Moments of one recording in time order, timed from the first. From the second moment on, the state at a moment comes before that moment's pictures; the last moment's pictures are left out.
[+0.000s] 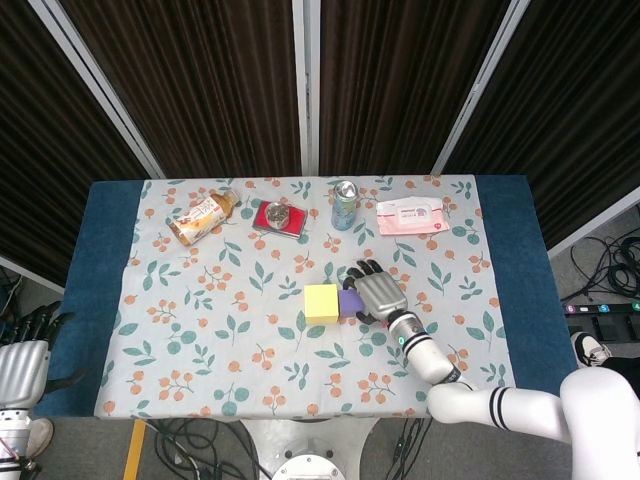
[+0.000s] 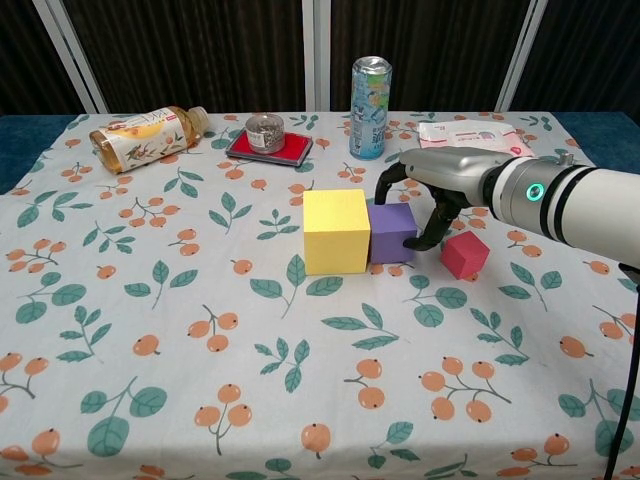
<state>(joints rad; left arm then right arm) -0.03 -1.23 -0.02 -1.51 1.44 1.46 0.02 0.89 -1.64 0.13 -1.43 -0.81 0.83 -0.45</state>
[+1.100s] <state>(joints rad) -0.03 -1.22 -0.02 -1.54 1.44 1.47 0.04 0.89 -1.60 0.16 -1.36 -0.77 0.83 -0.42</state>
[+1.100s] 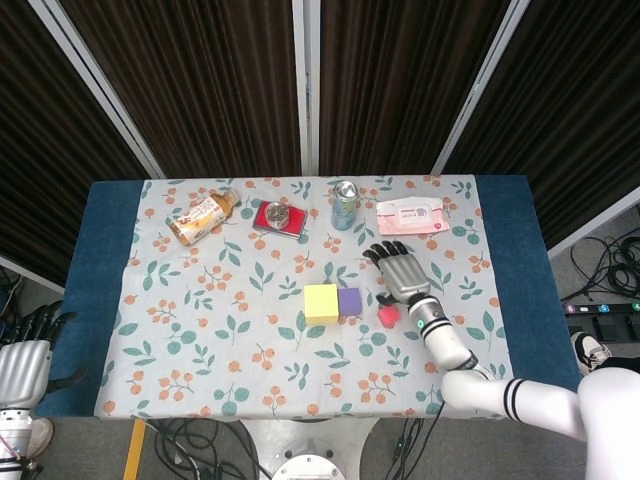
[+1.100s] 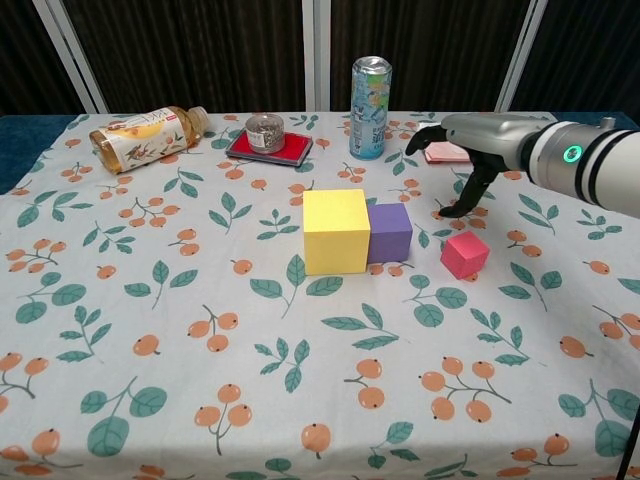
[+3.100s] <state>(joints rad) -0.01 -1.21 -0.02 -1.55 1.44 1.49 0.05 0.81 -1.45 0.01 -1.49 -0.98 0.80 -0.44</state>
